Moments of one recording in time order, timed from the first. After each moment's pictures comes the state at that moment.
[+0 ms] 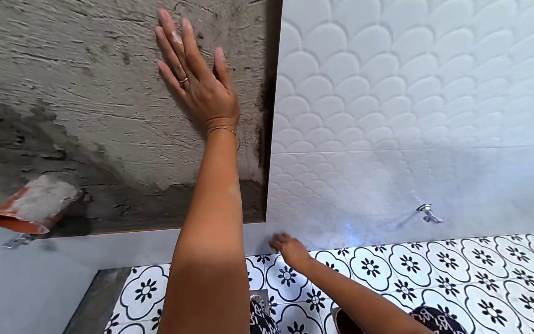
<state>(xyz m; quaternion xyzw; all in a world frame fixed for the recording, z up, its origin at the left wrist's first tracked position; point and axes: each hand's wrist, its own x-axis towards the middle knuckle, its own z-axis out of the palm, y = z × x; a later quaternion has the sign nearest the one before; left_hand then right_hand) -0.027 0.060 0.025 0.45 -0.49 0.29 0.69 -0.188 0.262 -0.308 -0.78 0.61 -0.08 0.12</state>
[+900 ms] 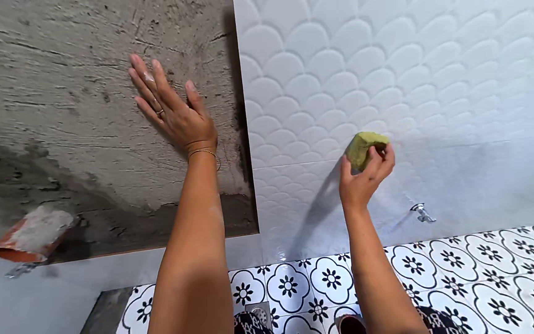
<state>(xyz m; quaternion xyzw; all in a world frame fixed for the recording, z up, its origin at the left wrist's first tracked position) -0.026 0.059 0.023 0.45 -0.51 0.28 0.68 -0.322 0.233 -0.108 -0.39 0.66 -0.57 -0.30</state>
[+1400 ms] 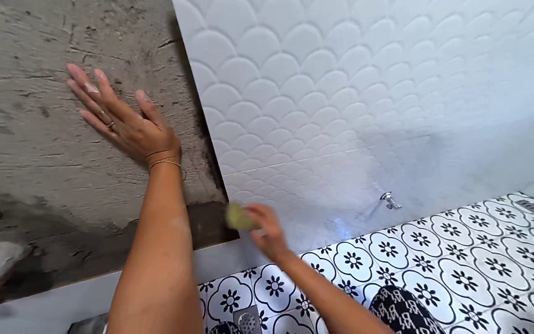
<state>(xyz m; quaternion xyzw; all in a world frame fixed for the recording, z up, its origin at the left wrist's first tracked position) -0.021 0.060 0.022 0.44 -0.54 0.24 0.68 -0.181 0.257 -0.184 -0.65 0.45 -0.60 -0.13</state>
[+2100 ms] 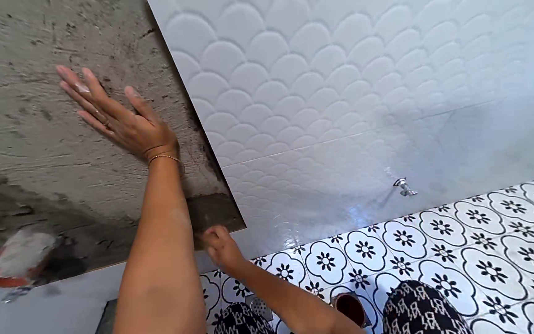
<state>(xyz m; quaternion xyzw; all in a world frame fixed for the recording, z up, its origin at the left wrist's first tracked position) -0.020 0.060 0.024 0.45 -0.54 0.26 0.66 -0.064 0.228 -0.241 -0.69 0.45 -0.55 0.16</state>
